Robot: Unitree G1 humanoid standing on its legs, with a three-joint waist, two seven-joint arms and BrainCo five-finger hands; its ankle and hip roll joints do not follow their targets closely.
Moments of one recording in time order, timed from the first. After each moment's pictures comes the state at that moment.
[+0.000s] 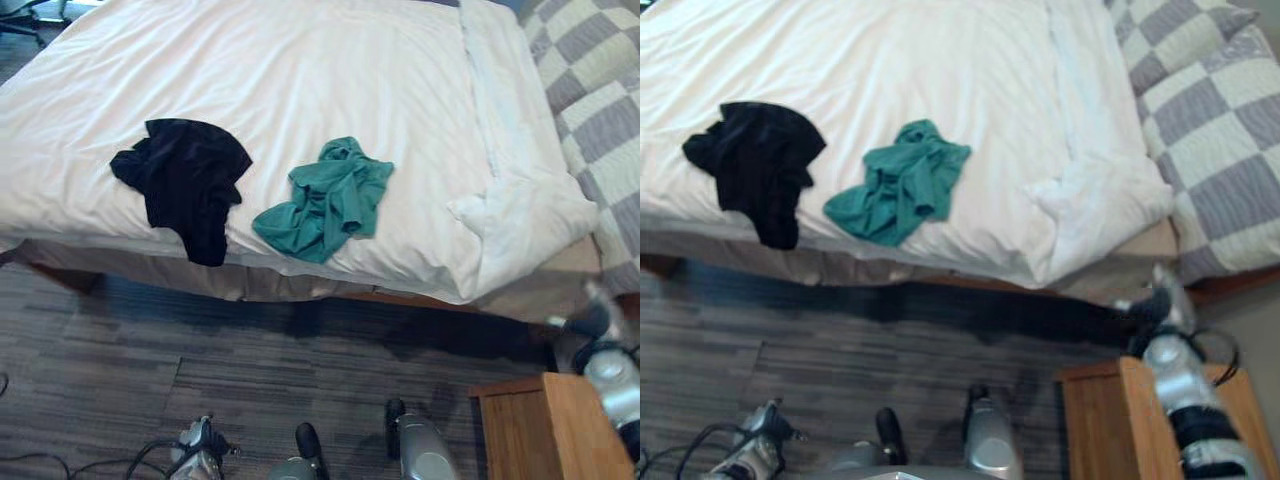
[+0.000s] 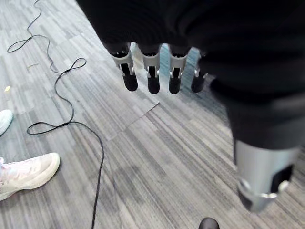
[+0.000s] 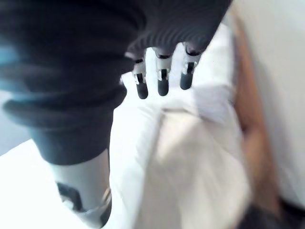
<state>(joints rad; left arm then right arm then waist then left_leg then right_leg) -0.13 0.37 -0.32 1.23 0.42 0.08 0.23 -0.22 -0.79 0.05 0.55 -0.21 0.05 -0.32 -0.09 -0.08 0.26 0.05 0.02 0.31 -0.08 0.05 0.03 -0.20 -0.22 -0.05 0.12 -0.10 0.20</state>
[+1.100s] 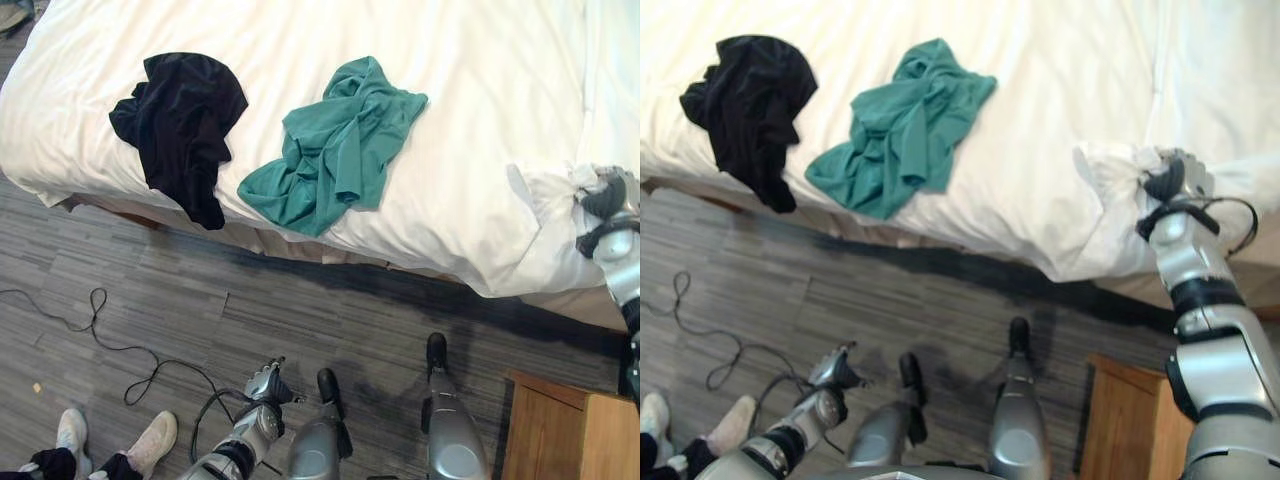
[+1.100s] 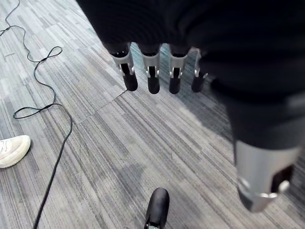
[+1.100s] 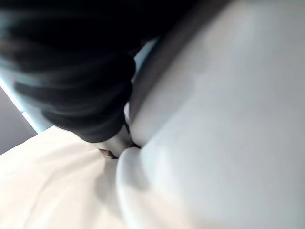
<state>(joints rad) -0.21 0.24 -0.44 1.12 0.41 0.03 0.28 -0.56 -0.79 0.06 0.69 -0.19 0.02 -0.33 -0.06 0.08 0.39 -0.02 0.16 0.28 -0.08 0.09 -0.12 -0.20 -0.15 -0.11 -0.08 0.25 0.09</state>
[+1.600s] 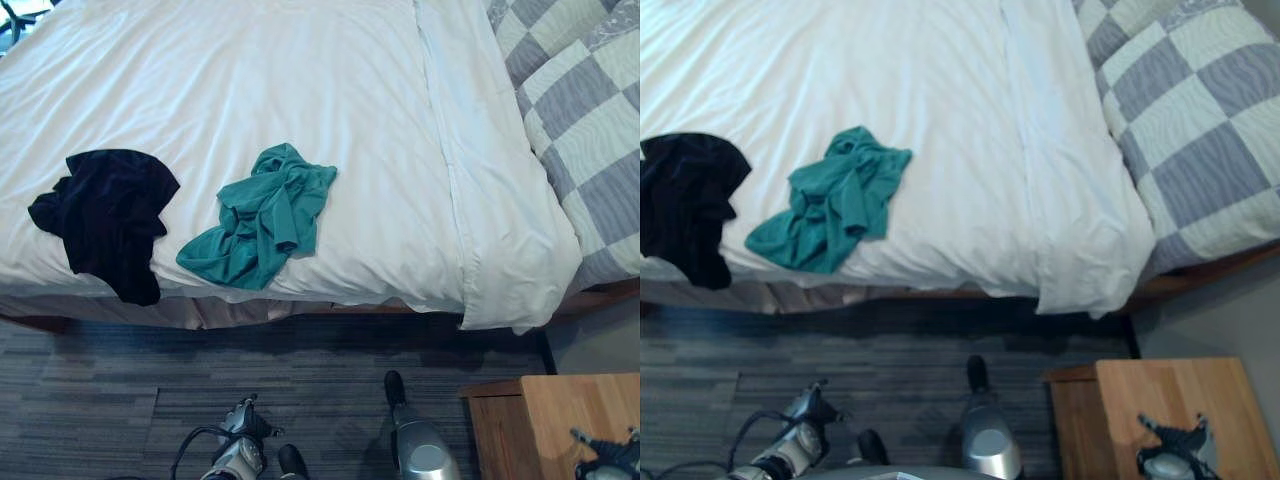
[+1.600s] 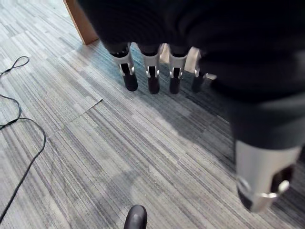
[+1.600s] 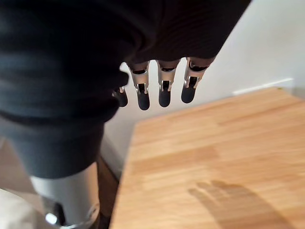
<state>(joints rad) -0.11 0.22 -0.33 1.16 0.41 0.09 0.27 0.17 -0.42 -0.27 0.57 0.00 0.12 -0.56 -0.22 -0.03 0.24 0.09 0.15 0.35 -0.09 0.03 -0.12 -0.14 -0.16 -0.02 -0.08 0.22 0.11</state>
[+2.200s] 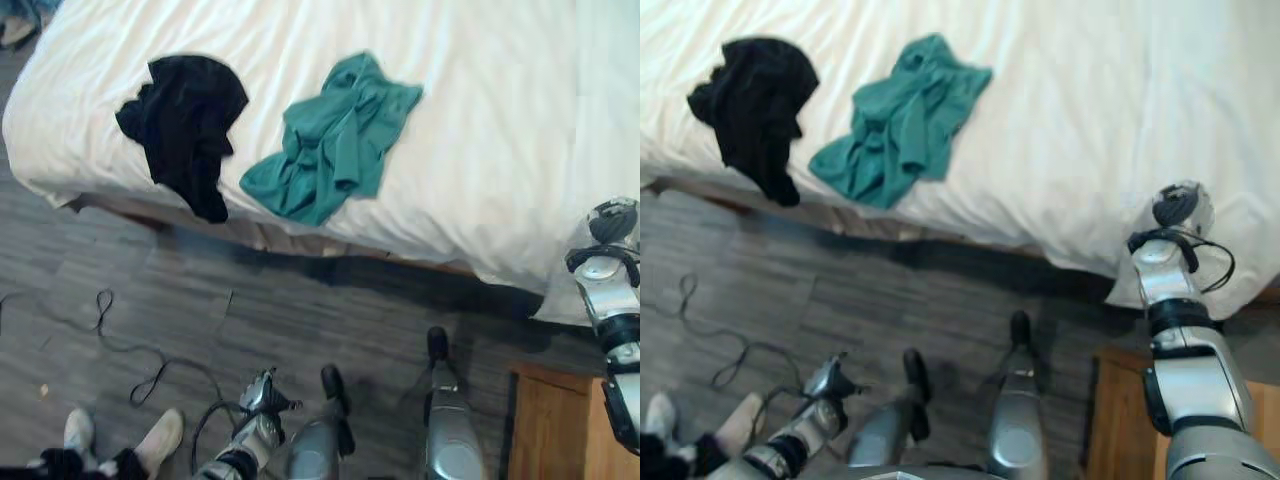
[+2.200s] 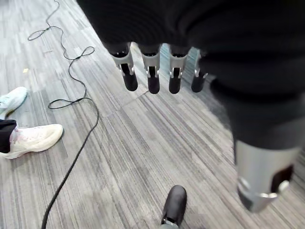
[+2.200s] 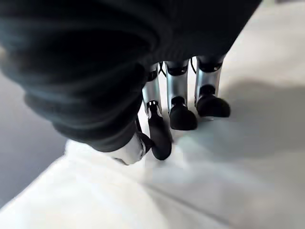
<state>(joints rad) -0.21 0.22 -0.43 1.11 0.29 0.07 0.33 -0.71 -0.68 0.09 0.95 0.01 0.05 -0.57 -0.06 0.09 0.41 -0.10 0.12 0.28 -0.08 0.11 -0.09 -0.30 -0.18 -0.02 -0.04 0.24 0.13</state>
